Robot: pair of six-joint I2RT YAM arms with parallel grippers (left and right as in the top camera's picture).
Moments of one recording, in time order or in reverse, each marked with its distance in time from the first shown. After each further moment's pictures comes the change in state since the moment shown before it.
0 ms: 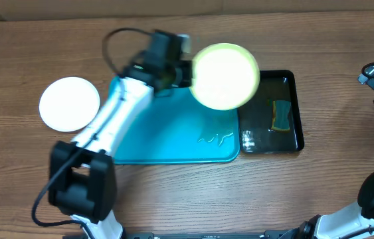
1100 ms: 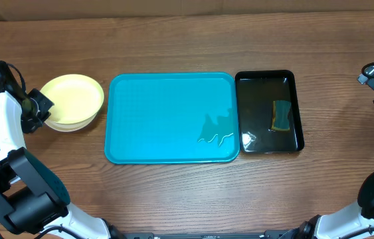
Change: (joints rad) left arm 0.827 -0.009 0.003 -0.389 -0.326 0.011; right arm 0.000 0.000 0.000 0.000 0.000 0.000
